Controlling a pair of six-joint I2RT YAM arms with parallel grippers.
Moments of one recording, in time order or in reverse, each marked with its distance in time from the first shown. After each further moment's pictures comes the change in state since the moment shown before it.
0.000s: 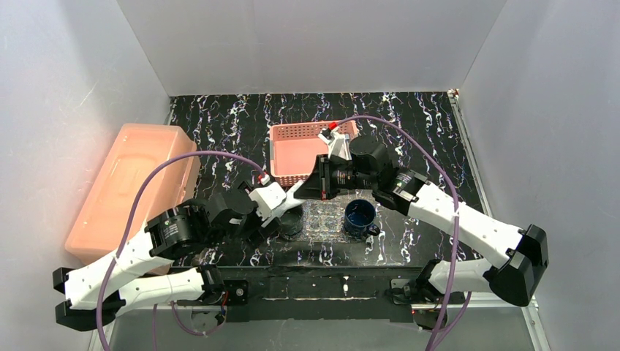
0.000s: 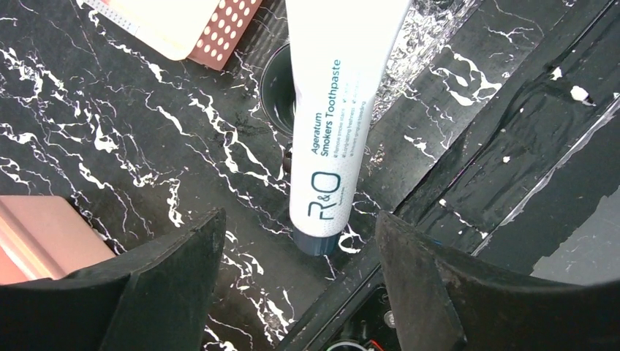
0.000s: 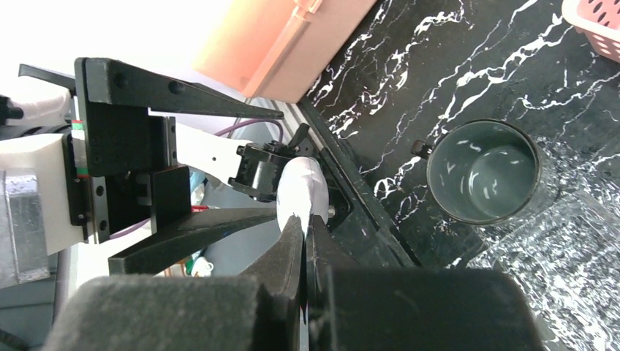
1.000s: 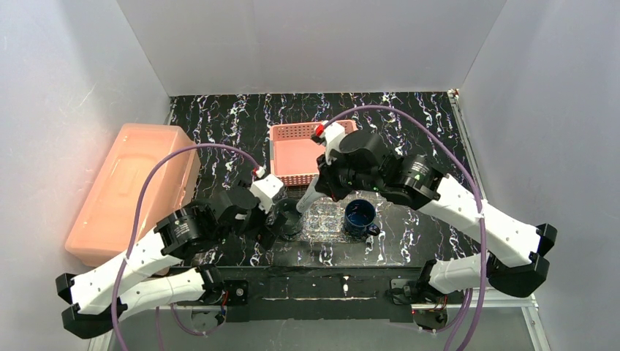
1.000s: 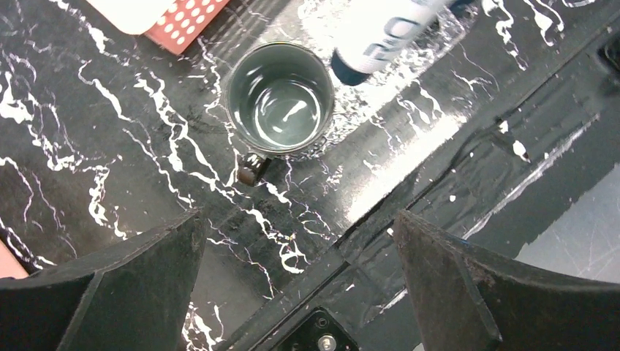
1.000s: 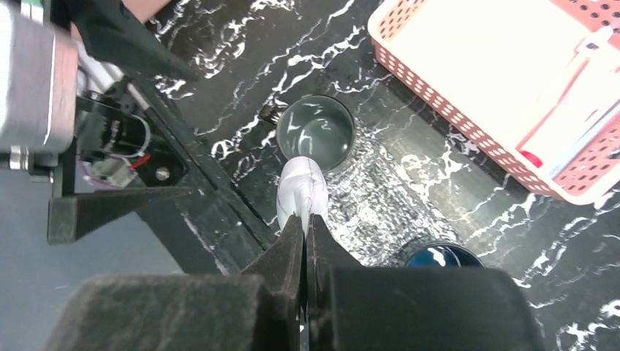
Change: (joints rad) left arm 0.053 -0.006 -0.099 0.119 0.074 -0.186; right arm 0.134 0.033 0.404 -0.622 0.436 -0.484
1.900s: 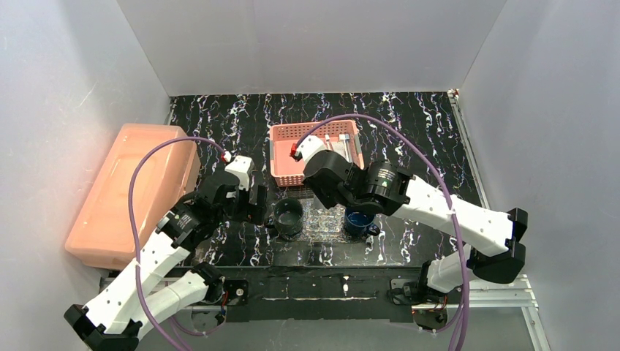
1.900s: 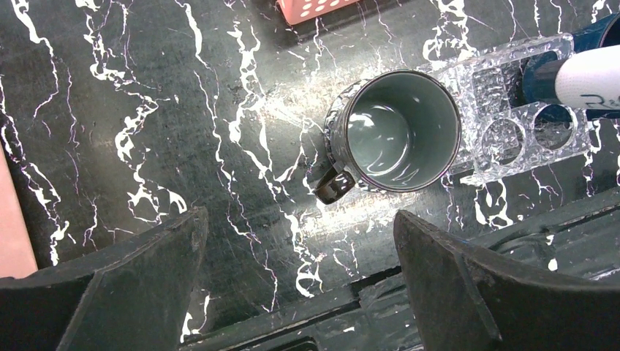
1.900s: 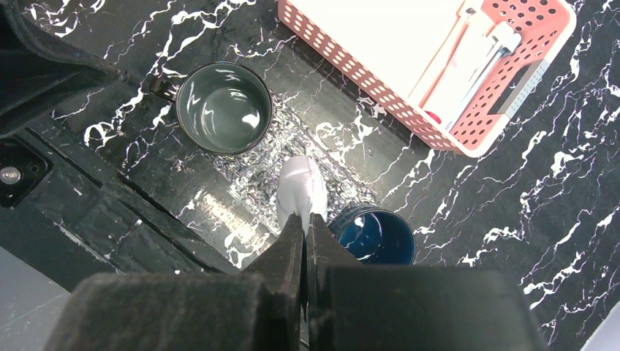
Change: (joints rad) left arm 0.429 -0.020 -0.116 0.081 0.064 -0.114; right arm 0.204 0.159 0.120 -0.200 0.458 -0.034
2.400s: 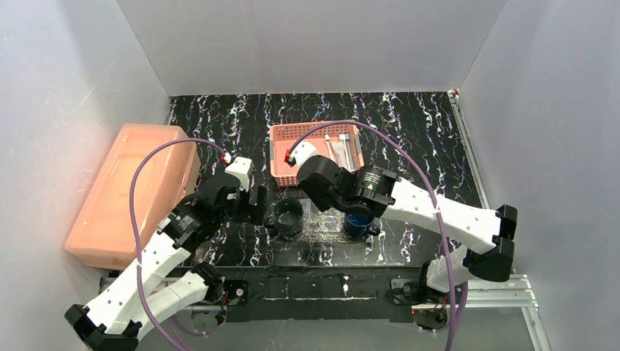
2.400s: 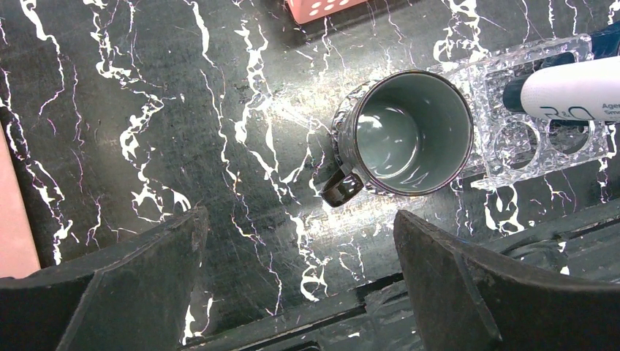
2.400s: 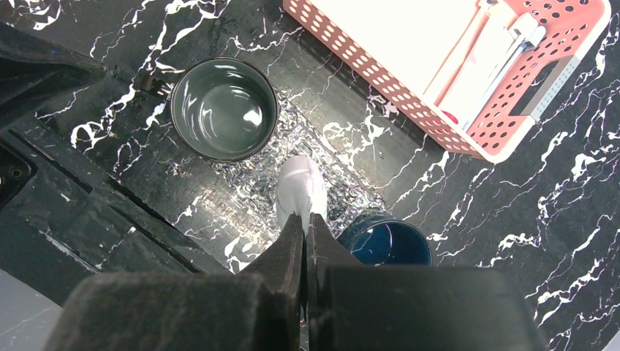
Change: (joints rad) left arm 0.001 -0.008 -0.030 0.022 -0.023 0.000; right arm -0.009 0.030 -0.082 0.085 -0.008 0.000
